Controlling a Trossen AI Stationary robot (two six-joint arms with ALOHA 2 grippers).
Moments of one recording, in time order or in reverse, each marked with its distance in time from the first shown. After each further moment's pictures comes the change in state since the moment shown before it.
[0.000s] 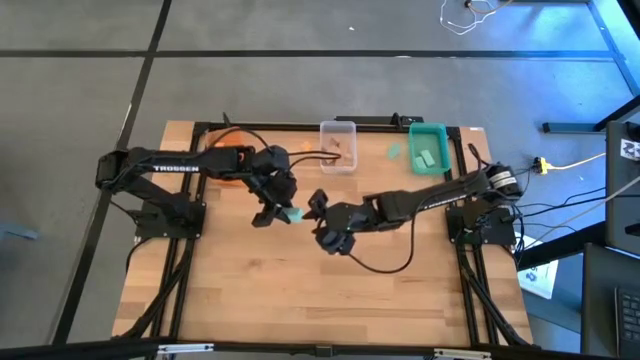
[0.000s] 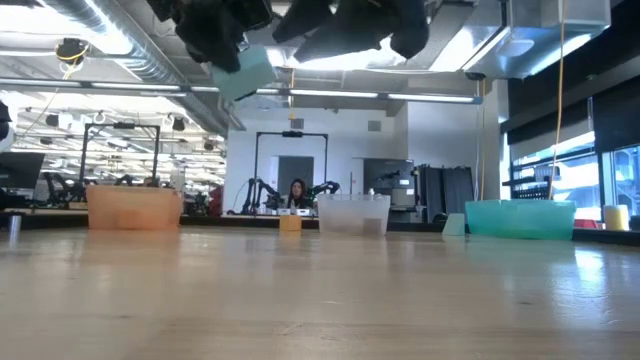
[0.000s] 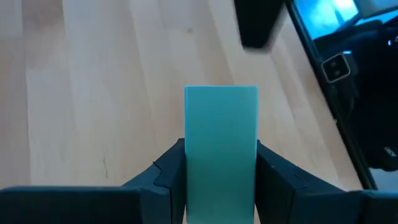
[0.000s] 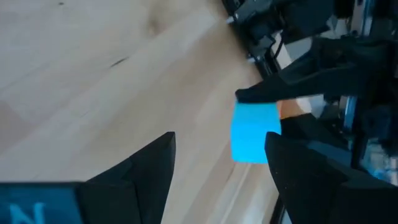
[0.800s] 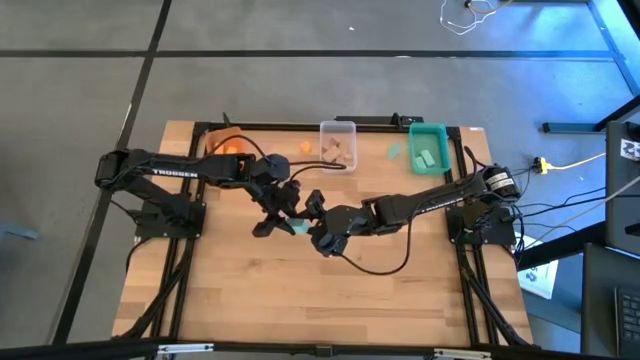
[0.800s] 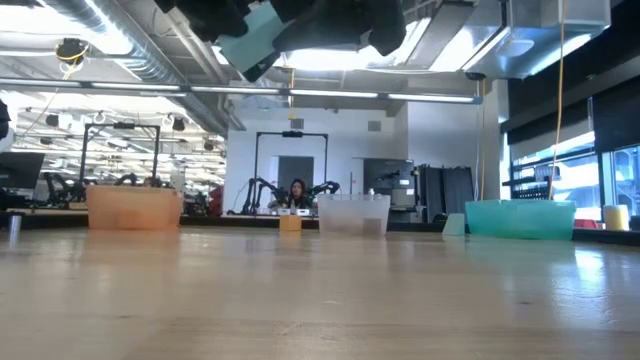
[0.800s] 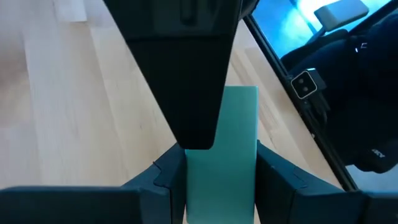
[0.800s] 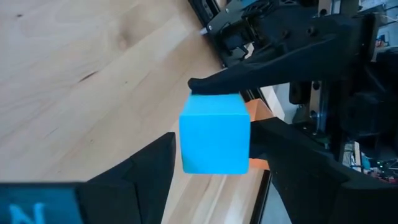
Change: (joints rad) left arm -0.094 0.000 0.000 0.136 0.024 -0.028; right arm 0.023 0.027 0.000 0.131 0.066 -0.043
